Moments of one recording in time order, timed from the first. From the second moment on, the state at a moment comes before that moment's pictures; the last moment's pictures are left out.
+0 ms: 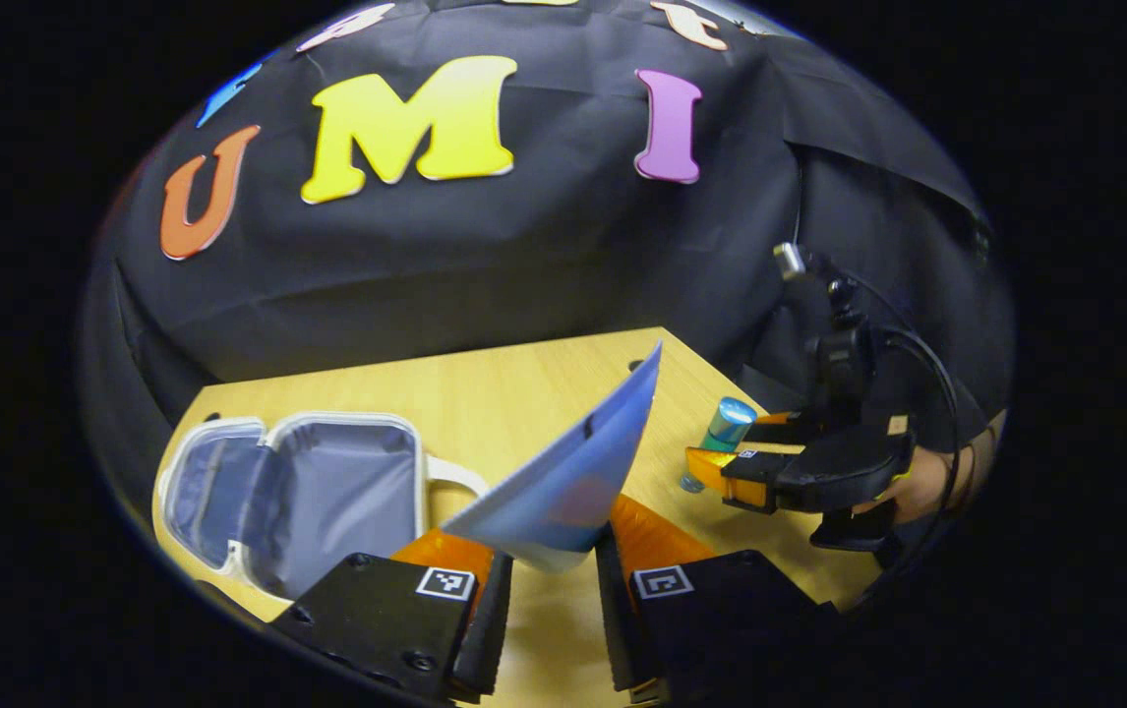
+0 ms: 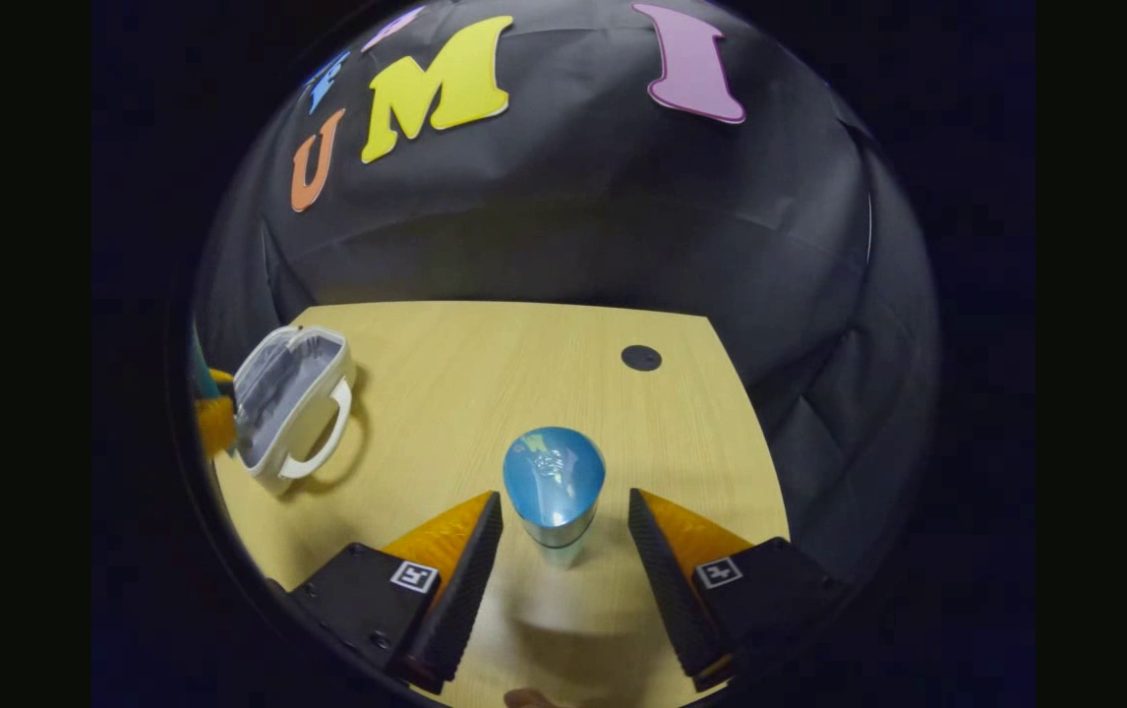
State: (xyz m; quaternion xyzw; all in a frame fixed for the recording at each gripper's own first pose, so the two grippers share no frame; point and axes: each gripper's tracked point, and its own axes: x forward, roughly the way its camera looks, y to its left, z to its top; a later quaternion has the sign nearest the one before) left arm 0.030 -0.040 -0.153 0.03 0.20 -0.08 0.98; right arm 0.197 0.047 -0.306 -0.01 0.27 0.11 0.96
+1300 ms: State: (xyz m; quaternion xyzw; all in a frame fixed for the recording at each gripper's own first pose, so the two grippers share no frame) left arm 0.046 0.190 -0.194 -0.01 0.28 0.02 0.96; right arm 0.052 0.132 -0.250 0.01 0.28 0.04 0.96
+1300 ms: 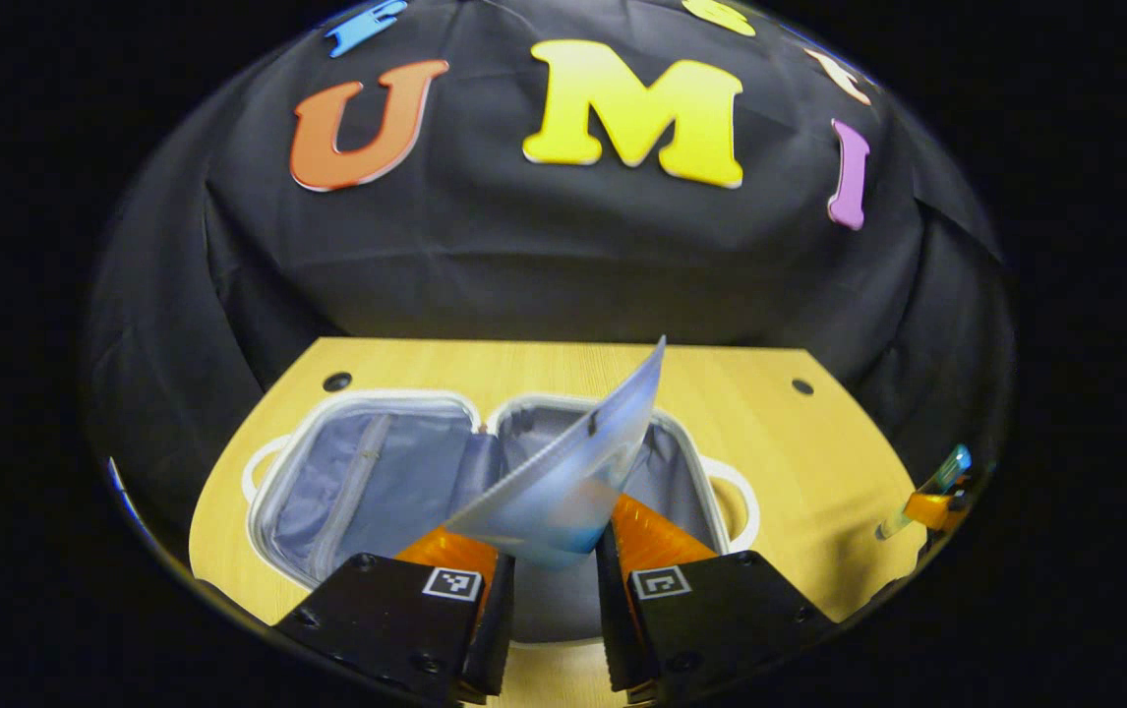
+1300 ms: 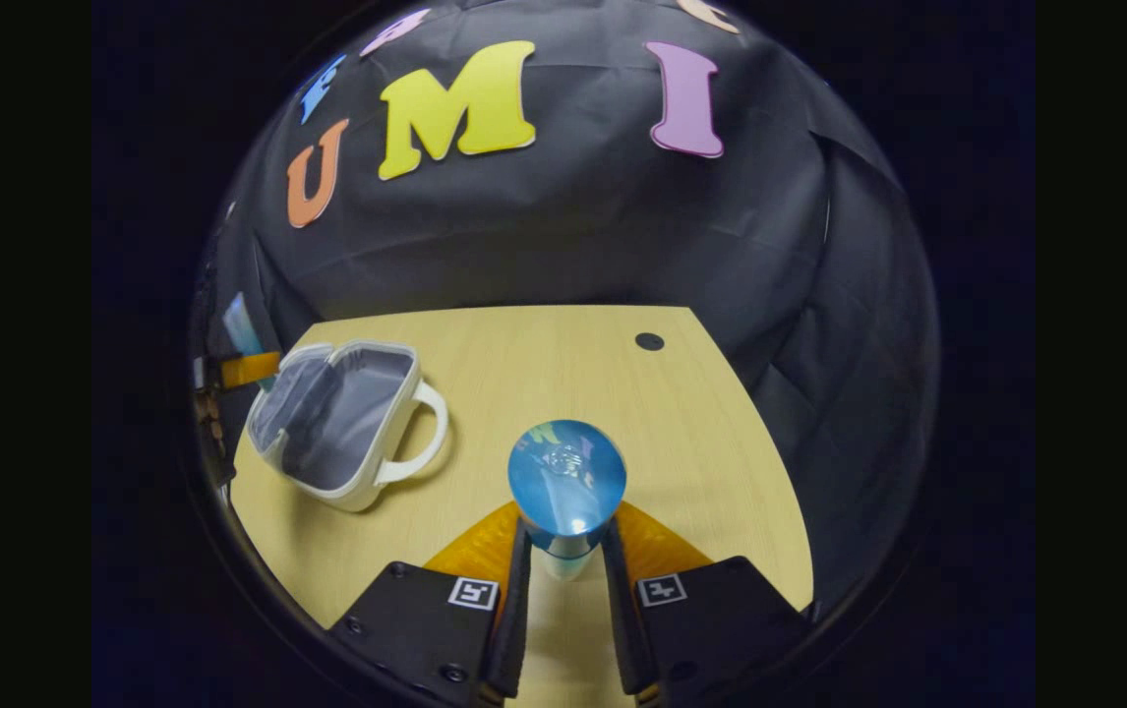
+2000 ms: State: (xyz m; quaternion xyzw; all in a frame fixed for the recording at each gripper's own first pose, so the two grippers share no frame) left arm 0.045 0.188 -0.319 -0.02 0.46 0.06 0.88; right arm 0.026 0.151 -0.263 -0.01 0.31 0.04 0.95
